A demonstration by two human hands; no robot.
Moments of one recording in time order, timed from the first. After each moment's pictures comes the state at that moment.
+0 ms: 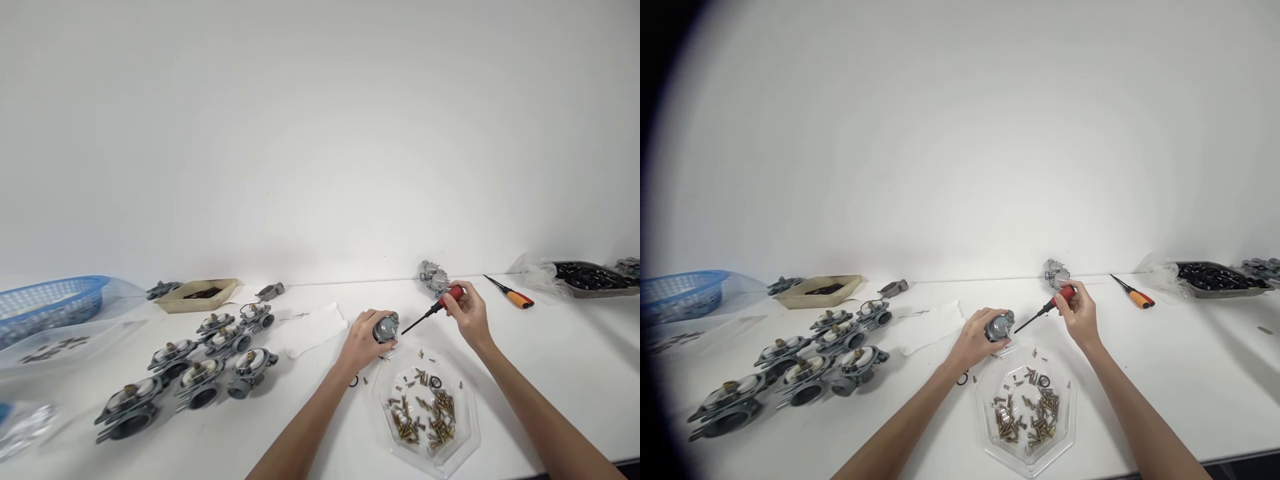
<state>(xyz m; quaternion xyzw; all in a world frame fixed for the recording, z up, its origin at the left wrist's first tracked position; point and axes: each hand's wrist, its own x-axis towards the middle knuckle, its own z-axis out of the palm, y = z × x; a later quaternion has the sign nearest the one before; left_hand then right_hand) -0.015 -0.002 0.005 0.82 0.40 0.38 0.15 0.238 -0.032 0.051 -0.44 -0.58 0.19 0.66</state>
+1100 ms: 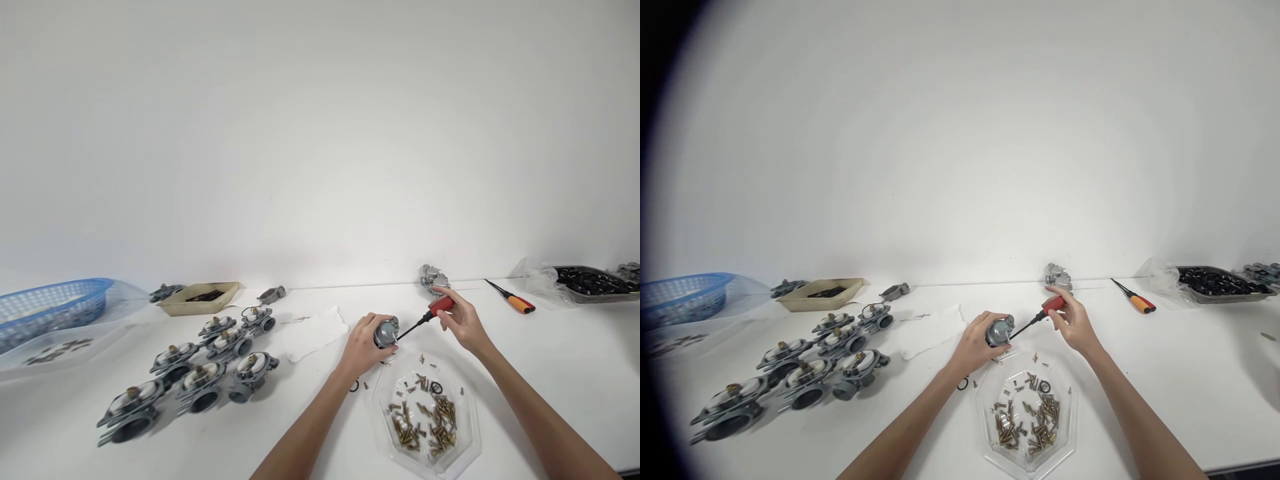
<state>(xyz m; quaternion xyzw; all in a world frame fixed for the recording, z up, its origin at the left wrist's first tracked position) -0.014 -0.002 0.004 0.82 0.39 0.39 0.15 0.244 -0.031 0.048 -0.39 -0.68 0.26 0.56</state>
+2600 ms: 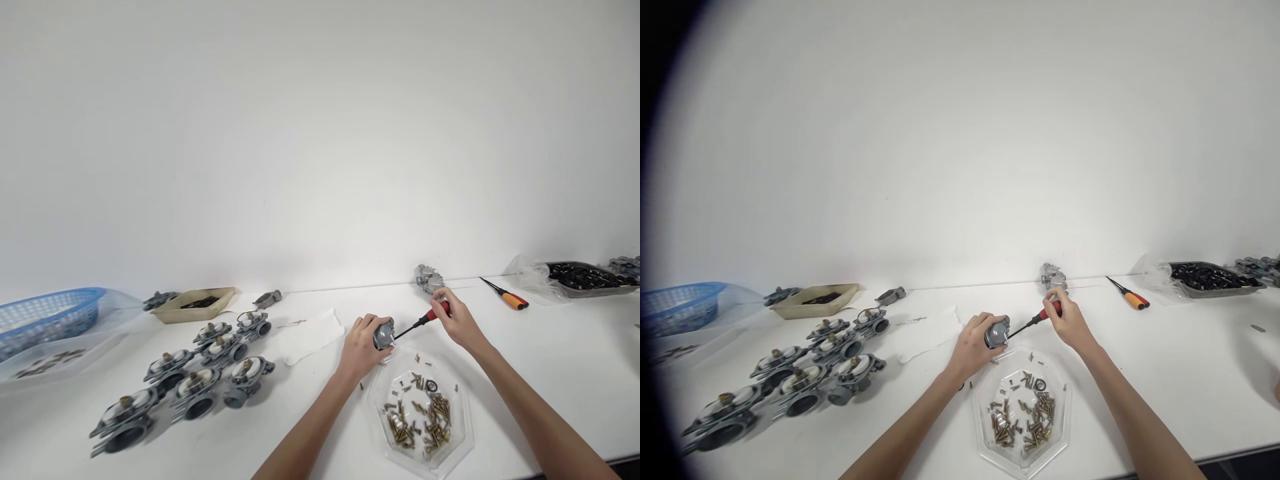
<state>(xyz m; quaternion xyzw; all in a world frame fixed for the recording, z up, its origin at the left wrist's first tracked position) -0.008 -0.005 0.001 0.83 0.42 0.37 0.06 0.240 -0.033 0.055 -0.51 -0.69 0.15 0.49</state>
